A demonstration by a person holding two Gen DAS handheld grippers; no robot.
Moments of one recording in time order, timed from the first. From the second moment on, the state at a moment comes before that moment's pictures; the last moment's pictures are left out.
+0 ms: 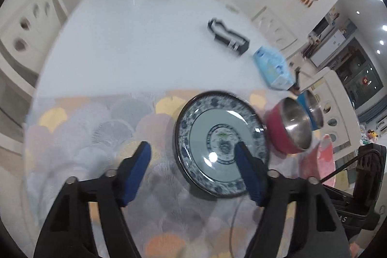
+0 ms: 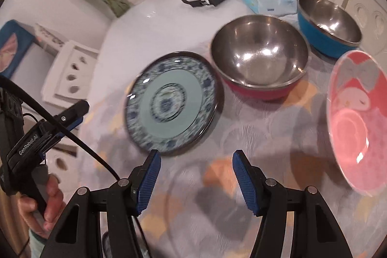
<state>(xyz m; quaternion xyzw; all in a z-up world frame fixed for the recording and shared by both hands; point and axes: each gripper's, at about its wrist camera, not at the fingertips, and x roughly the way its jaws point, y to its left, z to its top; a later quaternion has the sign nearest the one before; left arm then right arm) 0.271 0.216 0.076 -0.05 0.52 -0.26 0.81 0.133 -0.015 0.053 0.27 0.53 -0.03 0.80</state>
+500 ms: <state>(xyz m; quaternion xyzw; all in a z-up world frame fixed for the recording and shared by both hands) 0.300 0.202 0.014 -0.08 0.56 -0.28 0.77 0.176 -0.028 0.006 0.26 0.54 -0.03 0.80</state>
